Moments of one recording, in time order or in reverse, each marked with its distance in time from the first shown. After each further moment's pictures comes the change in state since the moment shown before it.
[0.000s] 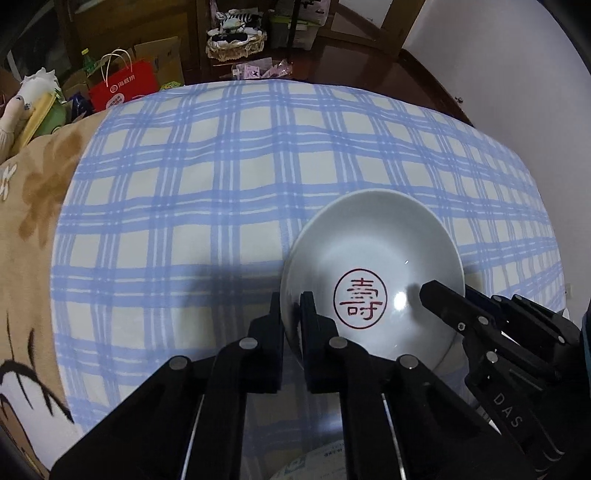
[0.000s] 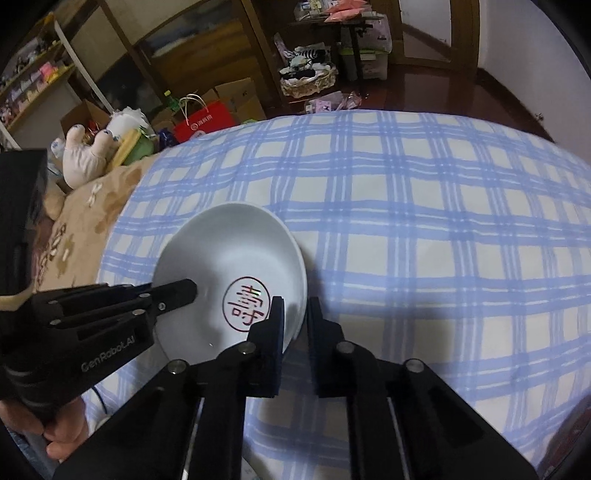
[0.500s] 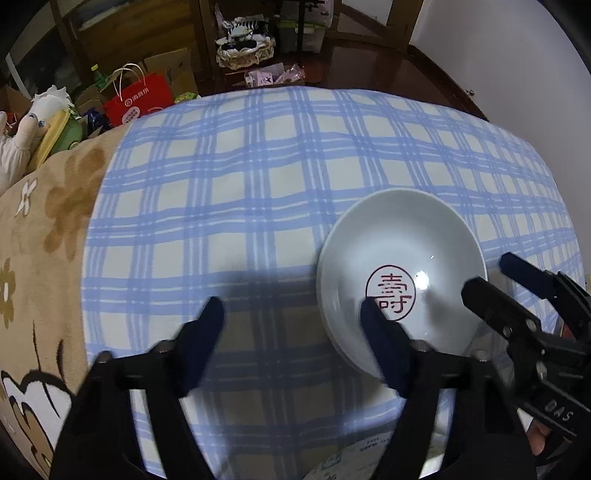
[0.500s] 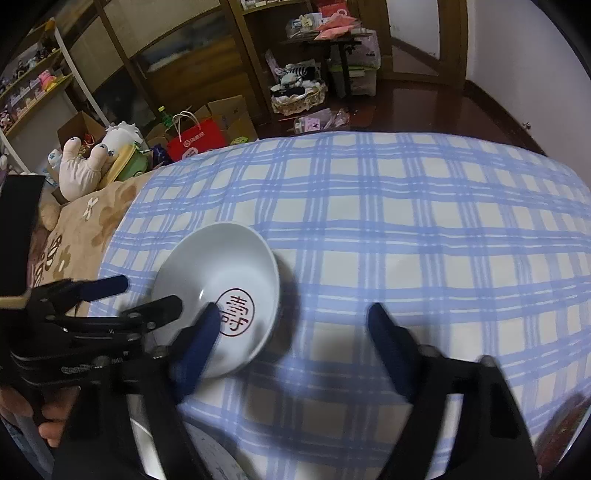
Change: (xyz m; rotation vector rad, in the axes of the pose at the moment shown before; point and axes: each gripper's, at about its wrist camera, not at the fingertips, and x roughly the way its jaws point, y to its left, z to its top) left arm -0.004 0.011 0.003 0.041 -0.014 0.090; right arm -0.013 -0.010 0.003 0.002 -0.051 -0.025
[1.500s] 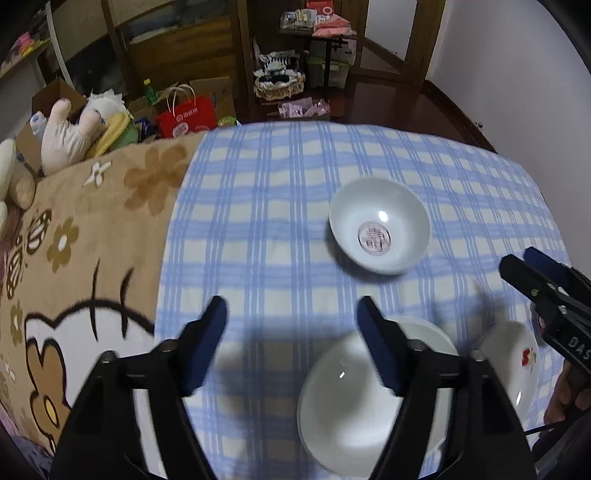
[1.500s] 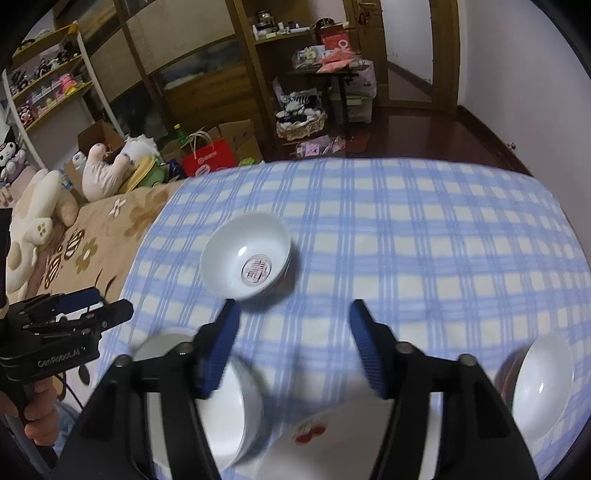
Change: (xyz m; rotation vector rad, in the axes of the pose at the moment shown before) left arm -0.119 0.004 -0.077 -0.064 -0.151 0.091; right arm -0.111 0.005 -0.040 -0.028 -0.129 -0.031
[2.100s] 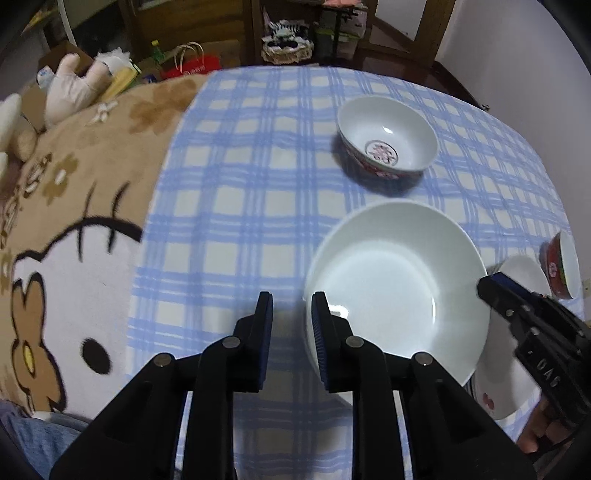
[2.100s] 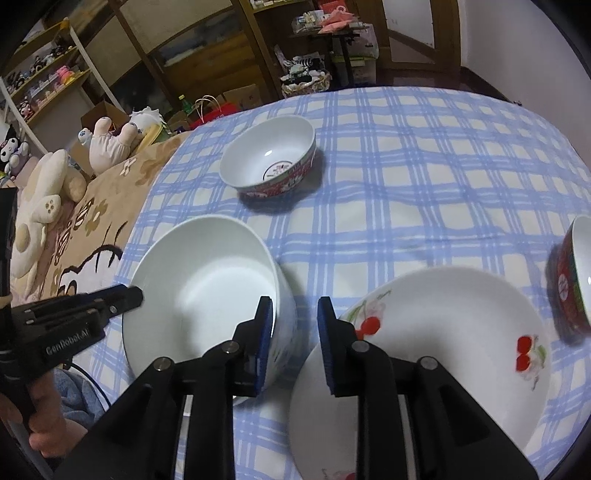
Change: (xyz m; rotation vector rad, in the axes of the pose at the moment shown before) left arm 0.009 0.003 -0.084 -0.044 0.106 -0.007; right arm 0.012 0.018 -0.096 0.045 0.115 0.068
